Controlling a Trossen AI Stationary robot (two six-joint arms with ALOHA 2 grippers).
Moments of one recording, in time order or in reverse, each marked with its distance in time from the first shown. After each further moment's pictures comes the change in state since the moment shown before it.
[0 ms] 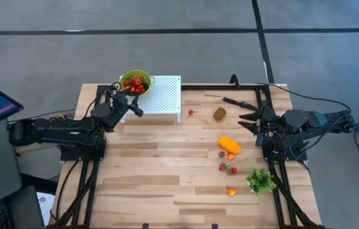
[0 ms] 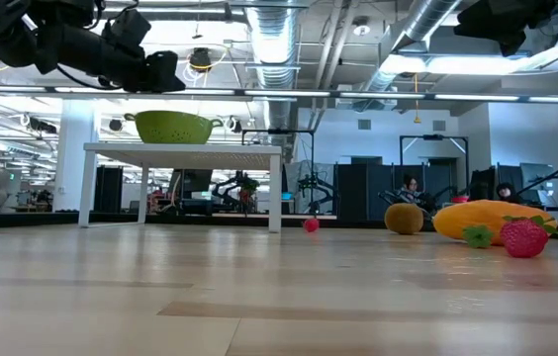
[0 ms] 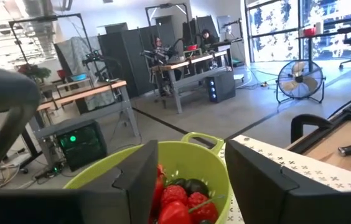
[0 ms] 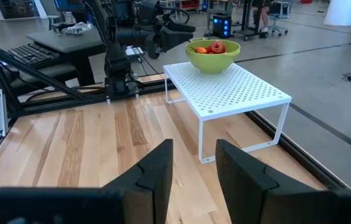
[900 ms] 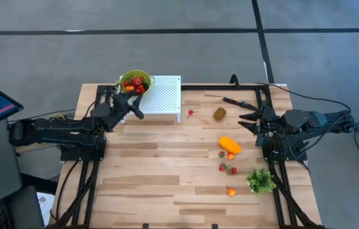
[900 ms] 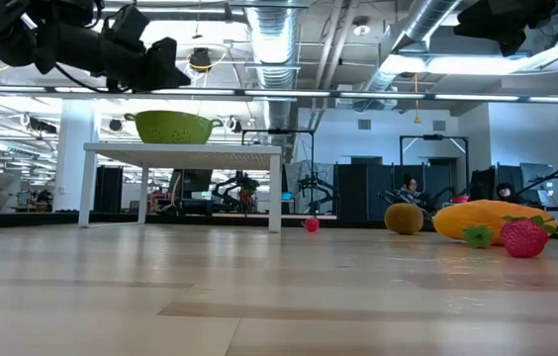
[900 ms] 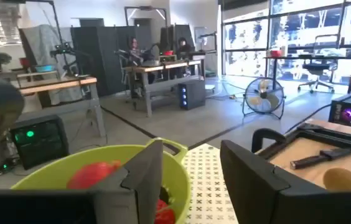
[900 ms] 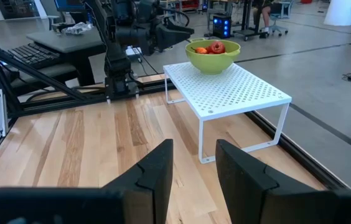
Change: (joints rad) left arm 0.000 -0.005 0.002 0.000 0.106 -0.134; right arm 0.000 0.000 0.000 0.000 0.000 0.000
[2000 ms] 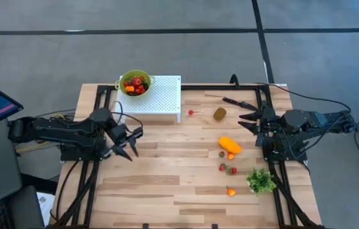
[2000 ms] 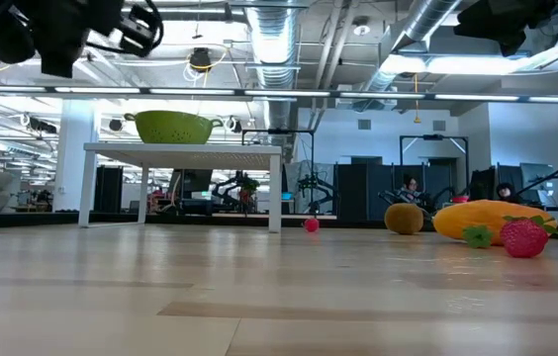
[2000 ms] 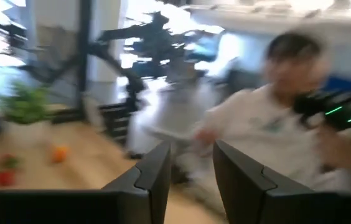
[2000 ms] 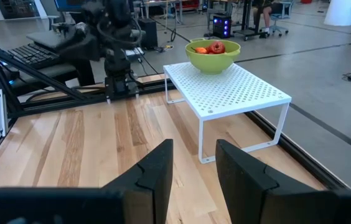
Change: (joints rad) left arm -0.108 -0.021 -0.013 -0.004 1.679 -0.351; right arm 0.000 0.000 0.000 0.000 0.000 0.000
